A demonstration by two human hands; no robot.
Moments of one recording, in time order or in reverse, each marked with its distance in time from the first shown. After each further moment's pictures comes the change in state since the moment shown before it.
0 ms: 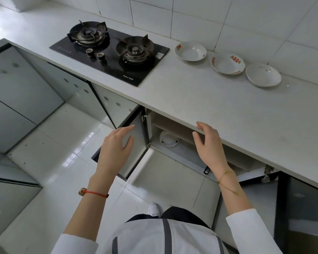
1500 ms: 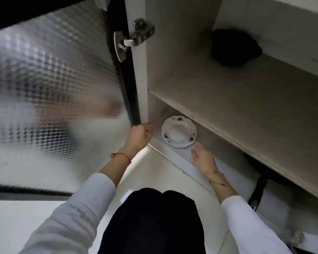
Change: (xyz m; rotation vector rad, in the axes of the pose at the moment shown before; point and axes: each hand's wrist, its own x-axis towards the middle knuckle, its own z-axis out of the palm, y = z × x) left_hand 0.141 -0.370 0.552 -0.060 -0.303 -0.203; right_hand 0.158 0.444 0.473 -0.110 -0.353 0.151
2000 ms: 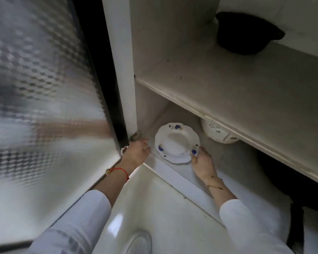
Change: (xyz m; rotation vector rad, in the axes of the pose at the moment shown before) left_hand 0.094 -0.095 0.129 0.018 -0.013 -0.098; right_hand 0.122 0.084 0.091 -0.006 0.189 0.056
